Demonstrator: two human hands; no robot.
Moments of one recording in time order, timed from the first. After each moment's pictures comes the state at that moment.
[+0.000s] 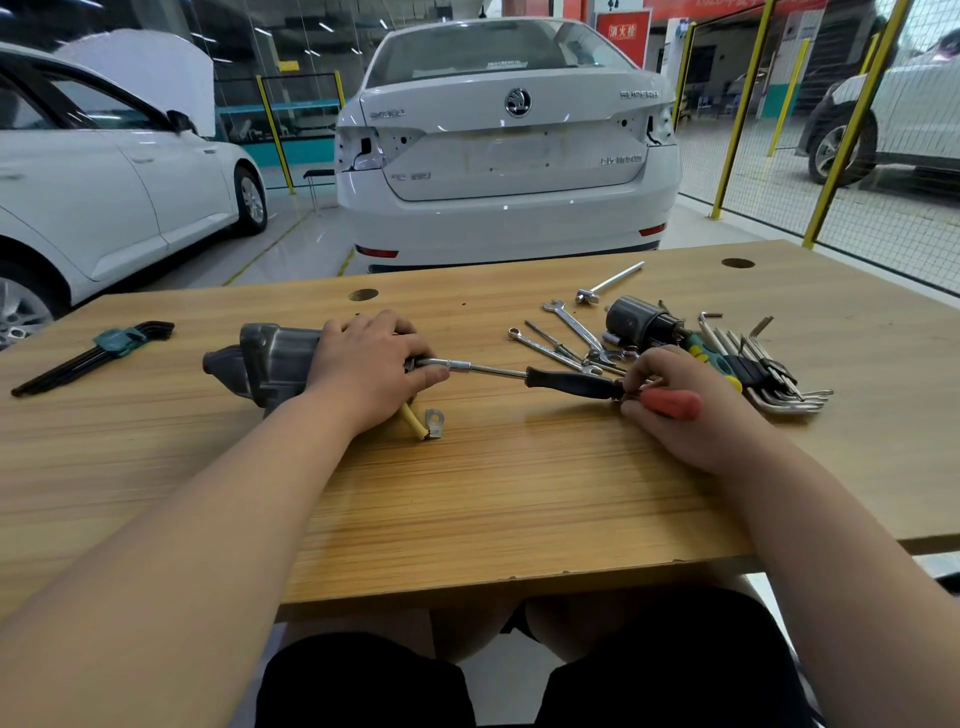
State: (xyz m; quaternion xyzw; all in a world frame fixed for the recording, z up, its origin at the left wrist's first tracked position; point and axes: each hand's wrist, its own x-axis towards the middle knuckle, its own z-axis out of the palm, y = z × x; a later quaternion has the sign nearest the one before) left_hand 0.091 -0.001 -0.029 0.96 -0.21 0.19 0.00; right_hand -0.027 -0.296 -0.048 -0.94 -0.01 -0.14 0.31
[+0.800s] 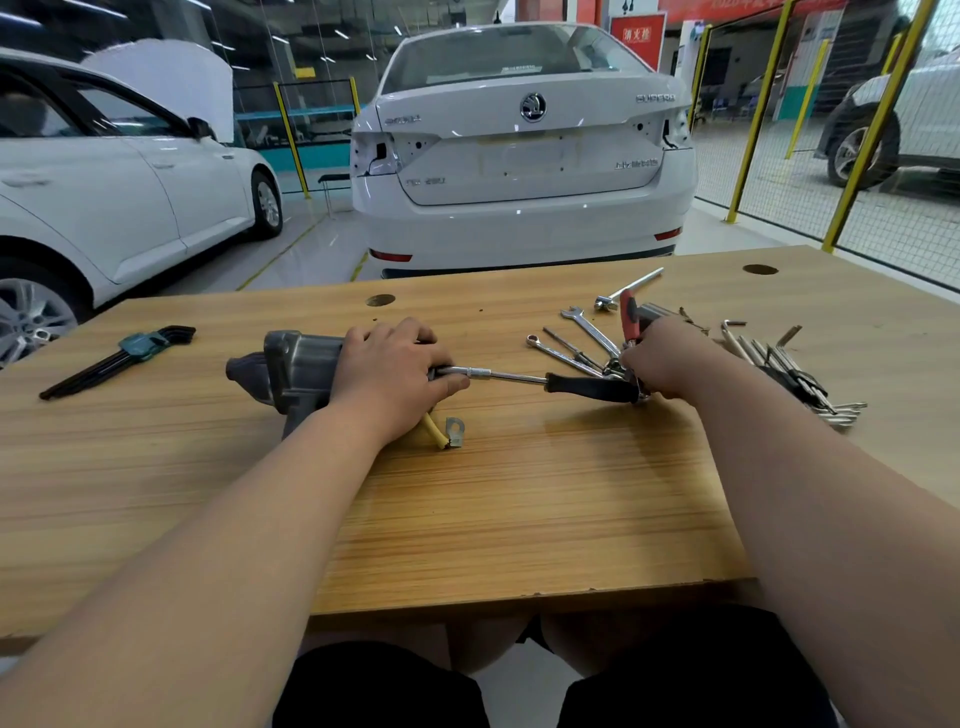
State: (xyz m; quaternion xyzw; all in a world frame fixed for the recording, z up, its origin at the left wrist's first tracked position) left_hand 0.091 -0.003 -0.032 0.96 -0.21 0.20 -0.01; right_hand 0.053 -0.278 -0.017 -0.94 0.19 -0.01 0.28
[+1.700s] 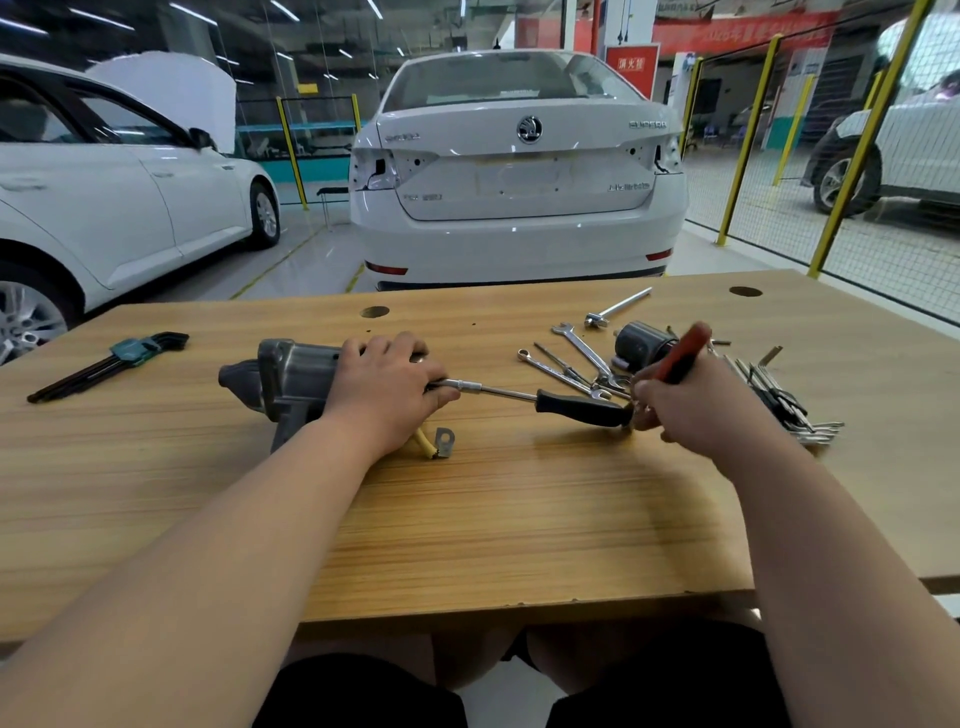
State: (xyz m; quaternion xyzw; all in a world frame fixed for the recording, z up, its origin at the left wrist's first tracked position) left_hand 0.084 -0.006 -0.035 0.96 -0.21 0.20 -0.05; right_hand -0.016 -0.277 -0.017 -0.87 0.17 -0.11 0.45
